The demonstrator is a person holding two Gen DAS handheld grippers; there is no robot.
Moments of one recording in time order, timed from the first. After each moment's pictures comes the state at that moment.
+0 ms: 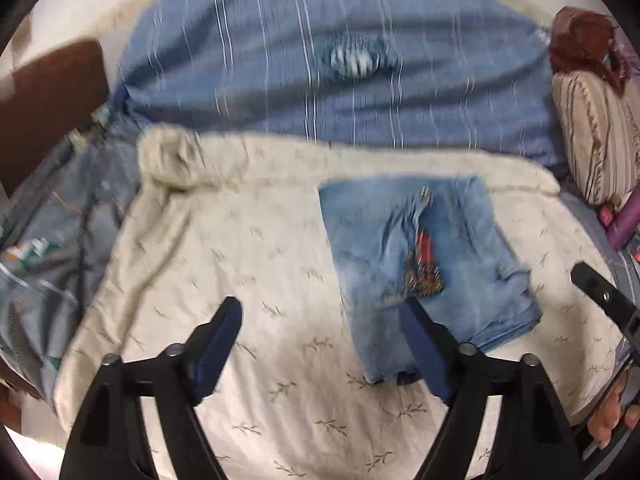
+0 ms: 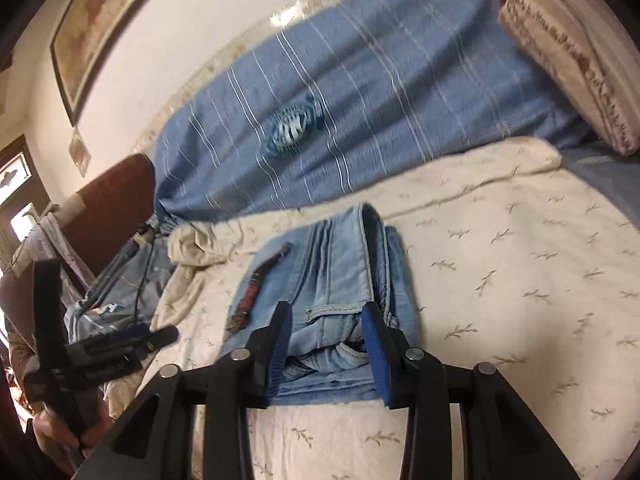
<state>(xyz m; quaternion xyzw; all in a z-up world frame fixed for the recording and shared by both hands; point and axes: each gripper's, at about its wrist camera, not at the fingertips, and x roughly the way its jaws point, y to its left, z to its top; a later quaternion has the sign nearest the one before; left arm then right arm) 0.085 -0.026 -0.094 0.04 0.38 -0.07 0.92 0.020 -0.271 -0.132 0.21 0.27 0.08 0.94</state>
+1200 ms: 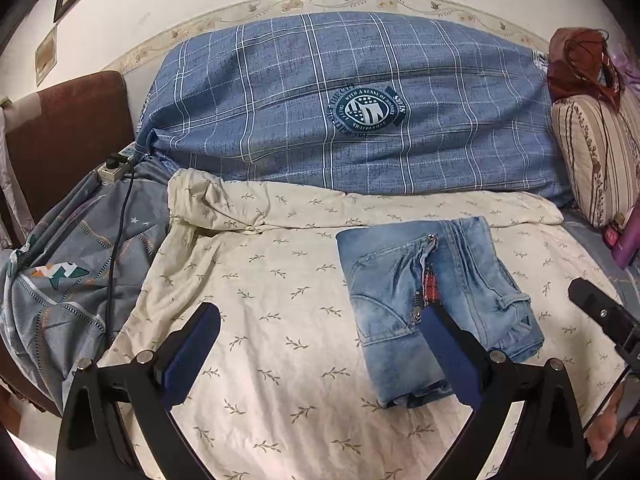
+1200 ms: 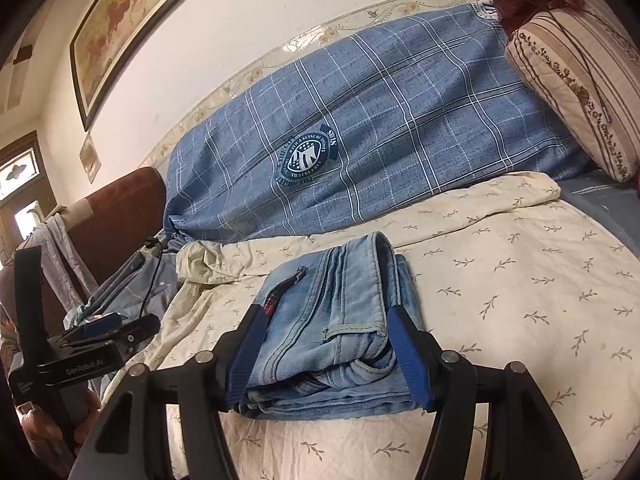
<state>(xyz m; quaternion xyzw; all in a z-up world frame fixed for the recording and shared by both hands) 0.074 -0.019 -0.081 0.04 0.31 -0.05 0.95 0.013 -0.255 -0.123 0.19 0.23 0.08 0.95</state>
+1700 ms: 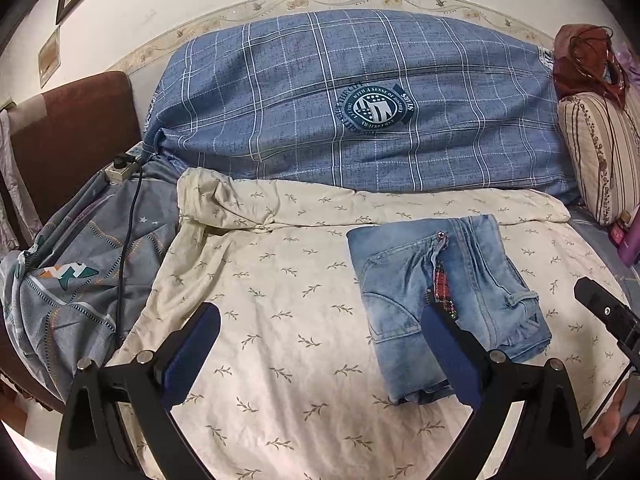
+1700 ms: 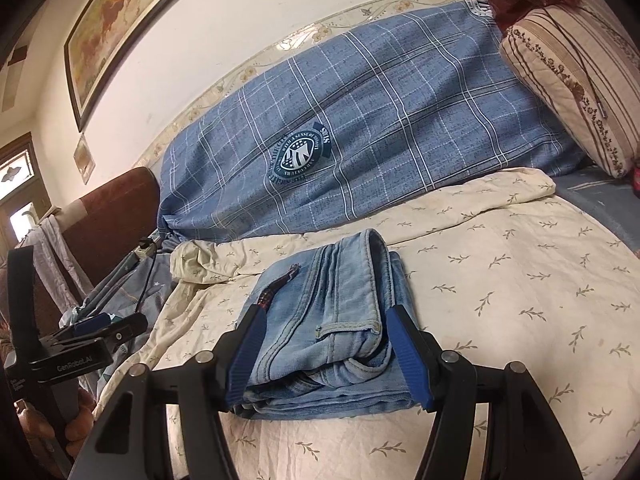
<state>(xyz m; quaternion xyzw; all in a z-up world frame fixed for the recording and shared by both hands) 0.074 -0.015 -0.080 0.05 0.32 -0.03 0.95 0.014 -0.258 -0.125 0.20 0.23 0.07 0.95</state>
